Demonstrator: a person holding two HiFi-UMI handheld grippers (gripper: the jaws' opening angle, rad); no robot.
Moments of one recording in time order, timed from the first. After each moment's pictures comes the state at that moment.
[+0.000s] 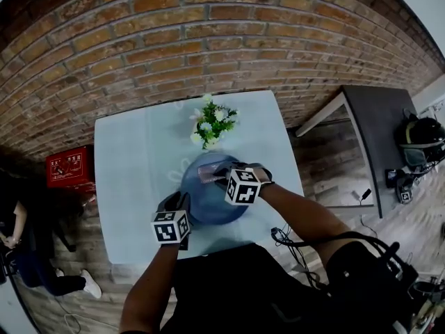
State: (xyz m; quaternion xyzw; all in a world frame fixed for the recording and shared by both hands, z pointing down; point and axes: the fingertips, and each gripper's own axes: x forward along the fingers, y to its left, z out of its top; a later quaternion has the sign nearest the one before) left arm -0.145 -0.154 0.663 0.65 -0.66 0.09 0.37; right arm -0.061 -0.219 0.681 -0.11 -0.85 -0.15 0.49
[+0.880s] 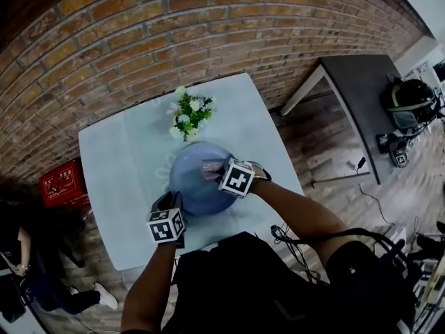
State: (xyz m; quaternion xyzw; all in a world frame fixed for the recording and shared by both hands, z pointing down) left arm -0.139 -0.142 0.675 0.66 -0.64 0.13 0.37; right arm -0.007 -0.201 0.698 0.01 -0.82 0.08 0.56
